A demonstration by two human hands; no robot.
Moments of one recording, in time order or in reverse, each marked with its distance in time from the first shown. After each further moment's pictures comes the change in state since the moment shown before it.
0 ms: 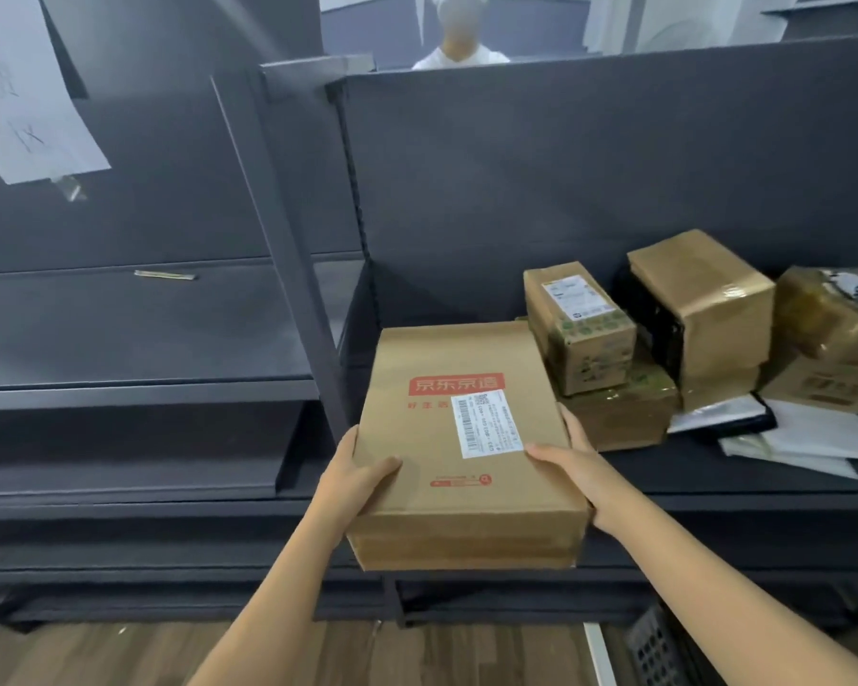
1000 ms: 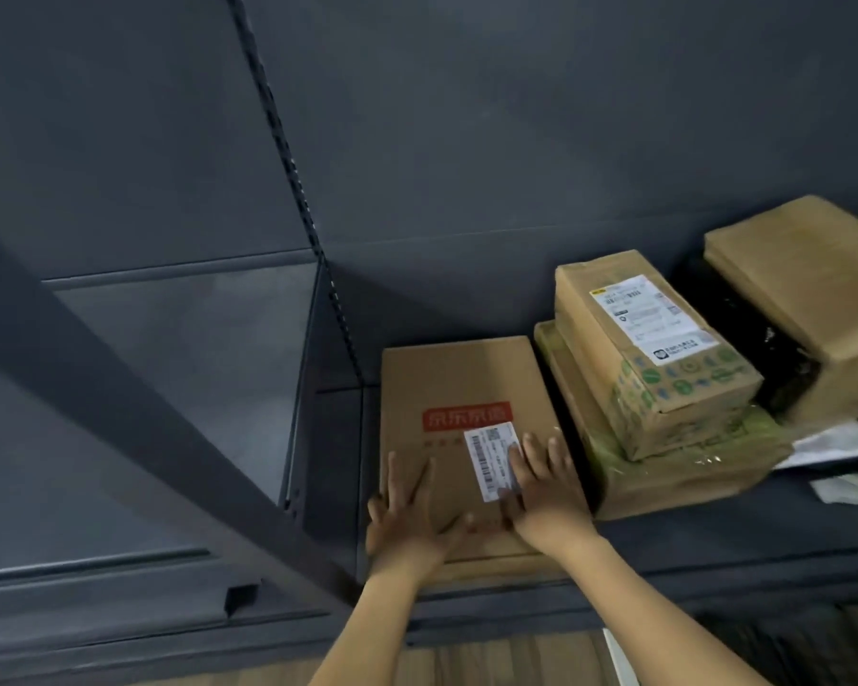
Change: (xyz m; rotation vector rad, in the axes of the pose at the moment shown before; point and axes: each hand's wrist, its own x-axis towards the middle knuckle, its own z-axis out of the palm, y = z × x) left_hand 0.212 -0.017 0.080 0.827 -0.178 0.041; right_hand 0.236 0.041 0.037 -1.407 0.125 -0.088
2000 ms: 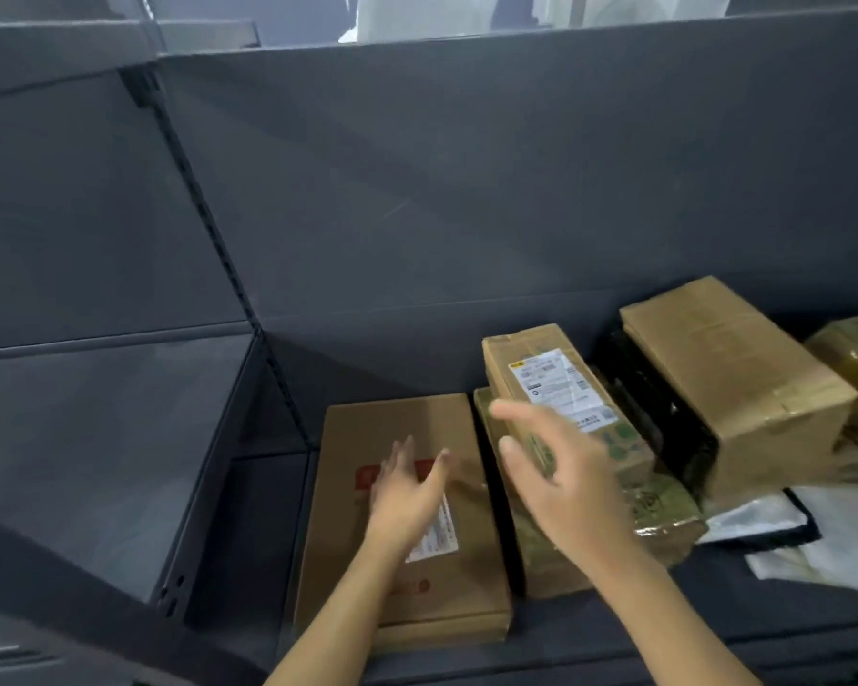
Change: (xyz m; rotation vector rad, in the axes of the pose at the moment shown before) left_hand 0.015 0.141 -0.067 -0.576 0.081 0.043; right_hand -0.062 0.037 -0.186 0.724 0.656 -0.355
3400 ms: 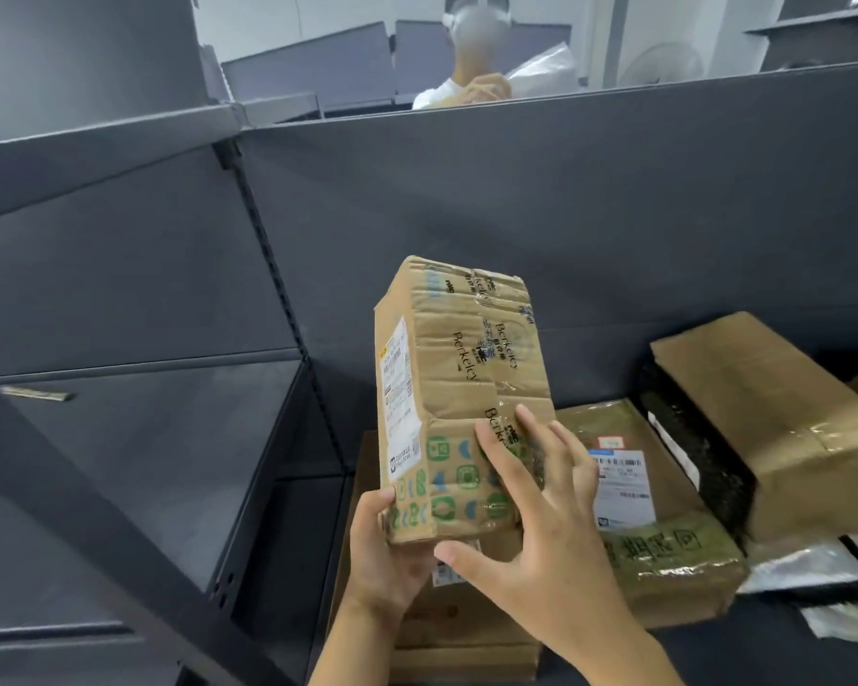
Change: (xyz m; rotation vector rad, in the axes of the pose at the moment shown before) left_hand -0.051 -0.005 -0.034 -1.342 -0.278 0.220; right_hand -0.029 -0.036 0.018 -0.224 -0.060 -0.128
